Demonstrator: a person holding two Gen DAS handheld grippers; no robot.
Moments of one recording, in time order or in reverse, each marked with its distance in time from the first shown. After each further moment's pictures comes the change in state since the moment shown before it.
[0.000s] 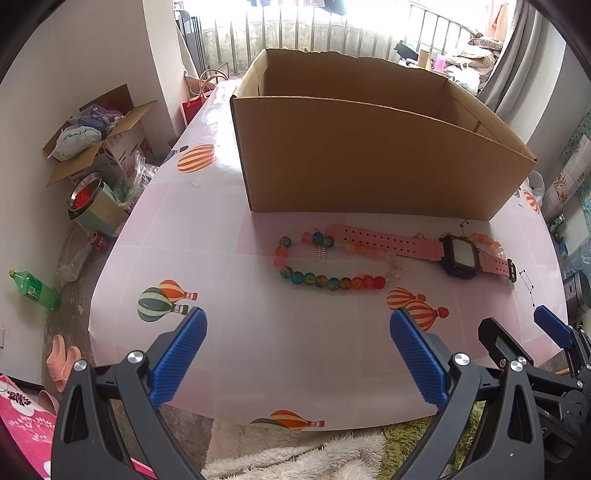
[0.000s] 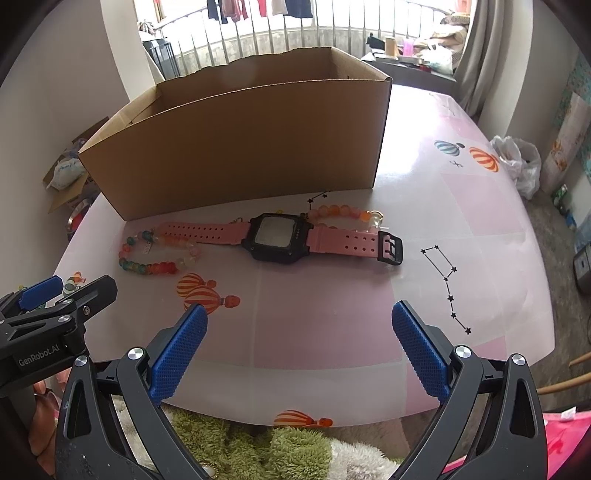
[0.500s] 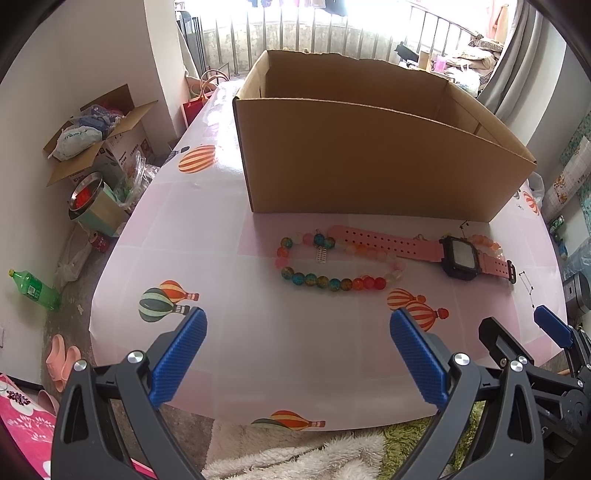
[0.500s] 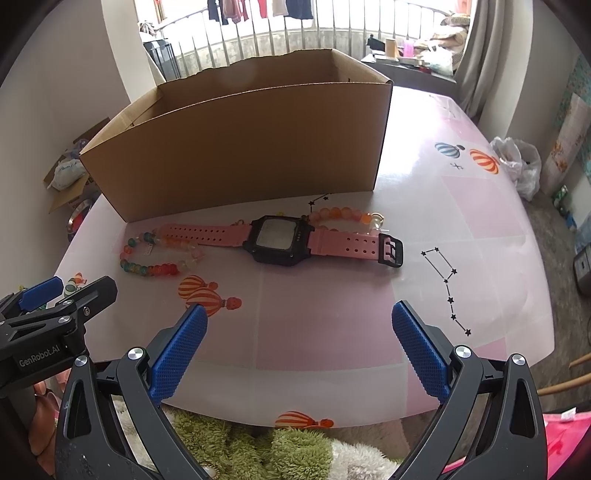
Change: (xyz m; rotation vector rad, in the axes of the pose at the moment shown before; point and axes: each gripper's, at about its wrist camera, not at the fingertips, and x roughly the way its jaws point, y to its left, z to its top) left arm 0.000 0.001 0.000 -0.003 -0.006 -0.001; right arm -0.002 0.001 0.002 0.002 -0.004 0.001
